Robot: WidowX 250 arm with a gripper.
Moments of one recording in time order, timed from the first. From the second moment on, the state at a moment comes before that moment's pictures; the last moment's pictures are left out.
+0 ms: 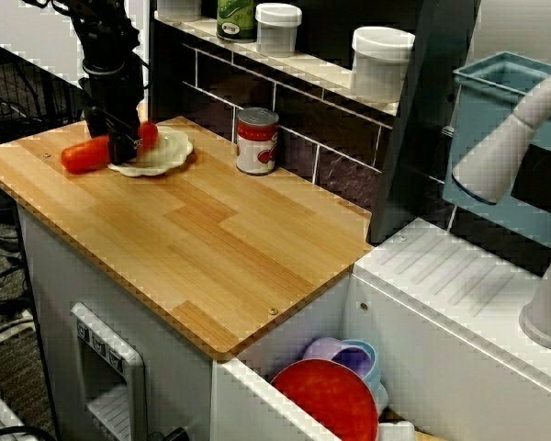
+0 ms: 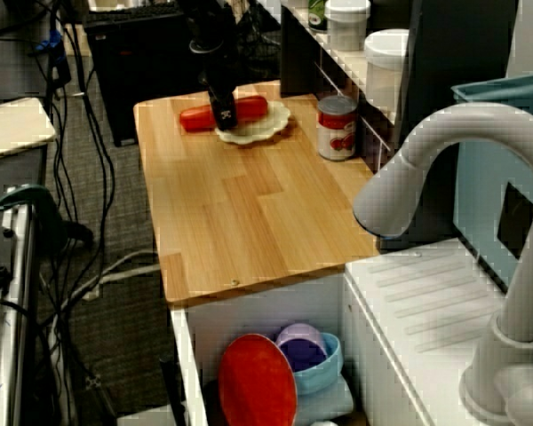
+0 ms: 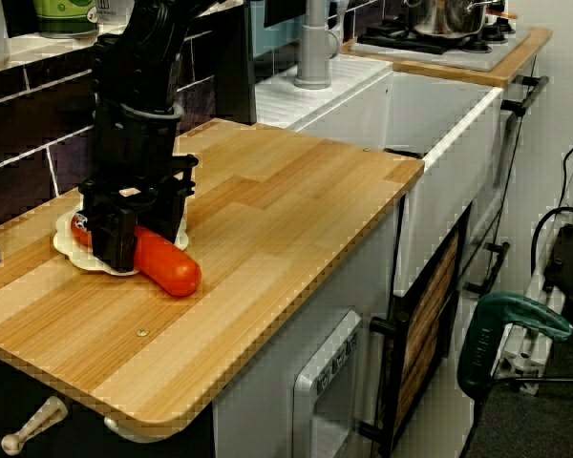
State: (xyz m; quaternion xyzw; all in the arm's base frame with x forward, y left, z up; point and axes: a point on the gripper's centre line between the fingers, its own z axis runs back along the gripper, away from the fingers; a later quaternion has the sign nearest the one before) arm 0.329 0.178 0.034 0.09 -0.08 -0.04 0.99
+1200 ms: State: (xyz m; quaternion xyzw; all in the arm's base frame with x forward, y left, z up) arm 0.344 0.125 0.078 0.02 -0.09 -0.15 0.98
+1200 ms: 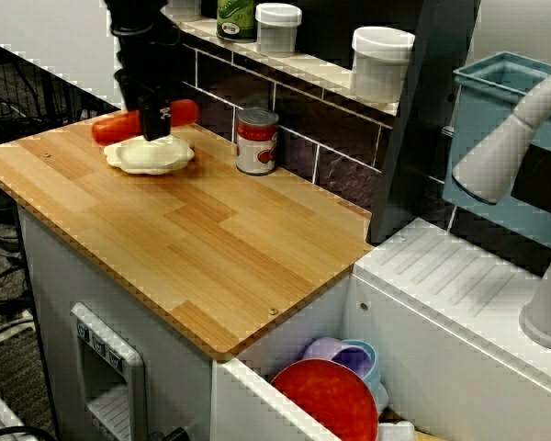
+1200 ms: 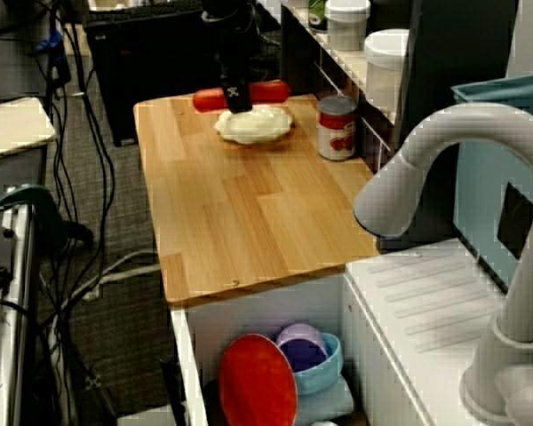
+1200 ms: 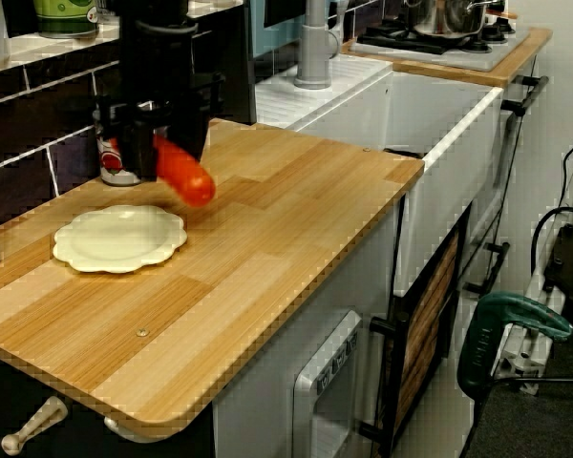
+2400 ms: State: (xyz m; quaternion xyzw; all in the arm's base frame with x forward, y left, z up) arm 0.319 0.016 0.112 -0.02 -0.11 -0.32 0.94
